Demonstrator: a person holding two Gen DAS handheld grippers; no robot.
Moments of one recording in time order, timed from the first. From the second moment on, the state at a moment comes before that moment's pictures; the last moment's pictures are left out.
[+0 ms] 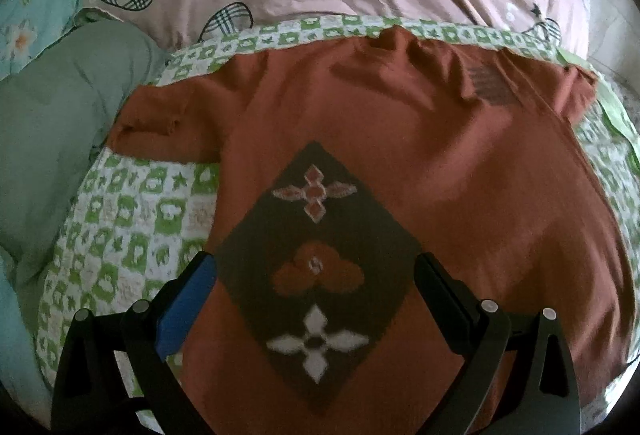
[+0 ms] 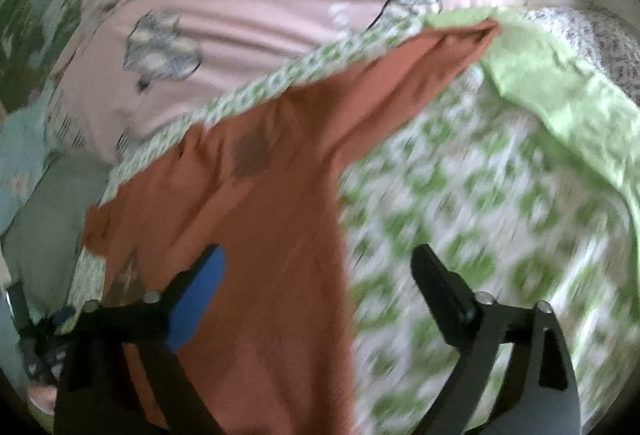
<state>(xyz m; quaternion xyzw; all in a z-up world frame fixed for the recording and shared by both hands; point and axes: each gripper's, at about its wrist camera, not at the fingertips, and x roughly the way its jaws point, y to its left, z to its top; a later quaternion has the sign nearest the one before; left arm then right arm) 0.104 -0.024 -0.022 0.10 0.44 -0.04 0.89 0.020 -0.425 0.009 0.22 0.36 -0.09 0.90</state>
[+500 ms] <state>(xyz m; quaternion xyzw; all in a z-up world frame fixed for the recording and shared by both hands) 0.177 -0.059 -0.042 0.12 0.47 -0.02 0.87 0.163 -0.677 -0.021 0.31 0.33 -0.24 0.86</state>
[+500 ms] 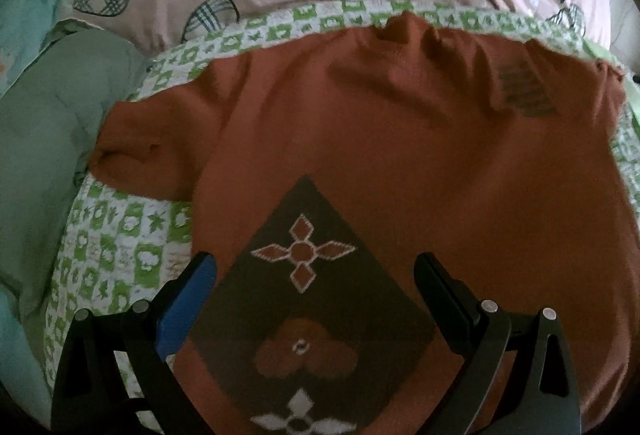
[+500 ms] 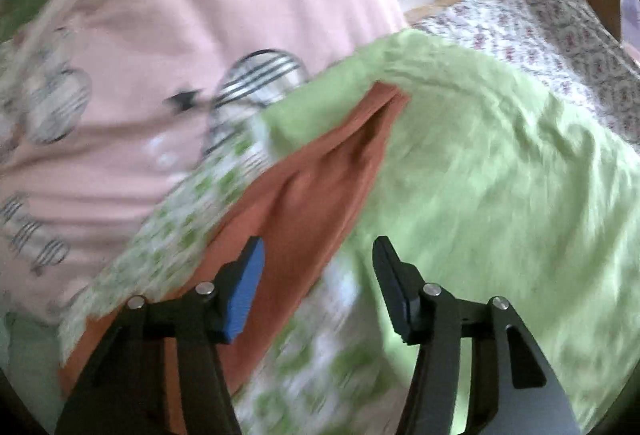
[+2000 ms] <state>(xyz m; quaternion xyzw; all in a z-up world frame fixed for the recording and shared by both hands) 0.176 0.019 -0.033 -0.03 0.45 -0.07 0.89 0.282 -0.189 -0.081 0.29 0.44 0.24 0.81</state>
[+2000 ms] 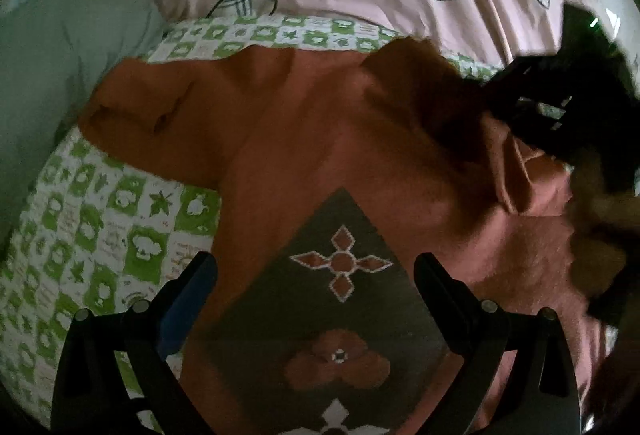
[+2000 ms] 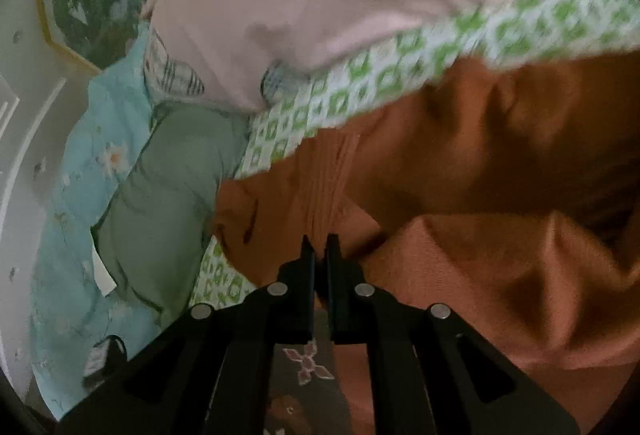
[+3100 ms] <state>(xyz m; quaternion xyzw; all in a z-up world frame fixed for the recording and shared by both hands) 0.302 0.019 -0.083 -0.18 0.51 -0.21 0.81 0.152 -0.332 -0.082 0.37 0.39 0.11 0.84</state>
